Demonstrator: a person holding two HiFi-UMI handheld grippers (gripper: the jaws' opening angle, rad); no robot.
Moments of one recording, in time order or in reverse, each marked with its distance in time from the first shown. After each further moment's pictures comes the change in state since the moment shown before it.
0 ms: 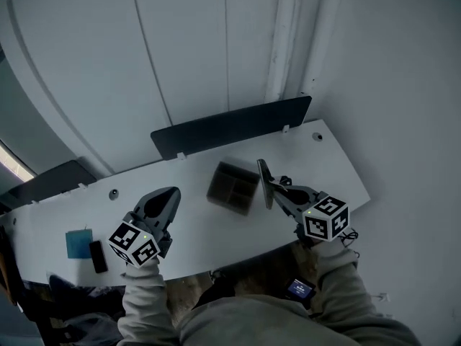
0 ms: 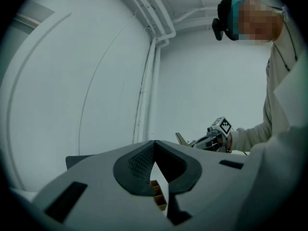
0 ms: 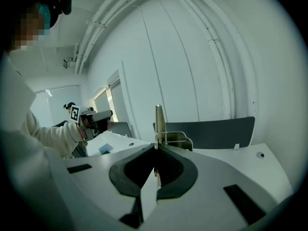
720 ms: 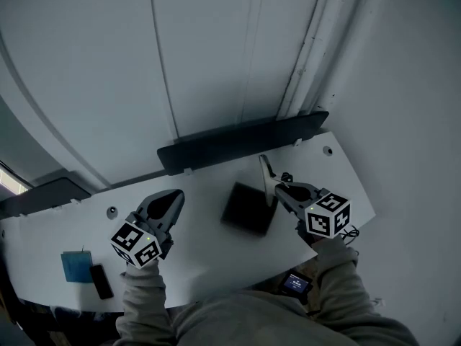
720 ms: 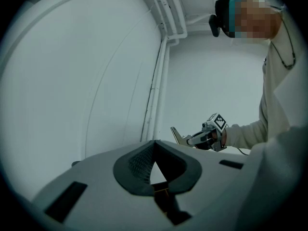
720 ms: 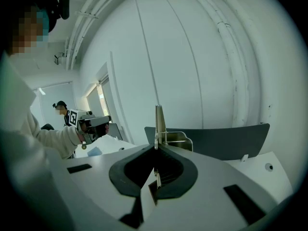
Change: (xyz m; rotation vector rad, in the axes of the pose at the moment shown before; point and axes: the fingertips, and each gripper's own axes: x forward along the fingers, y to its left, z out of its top) left arm 0.039 0.145 -0.023 -0.084 0.019 -0.080; right arm 0.136 -0.038 0.052 0.016 0.072 -0.053
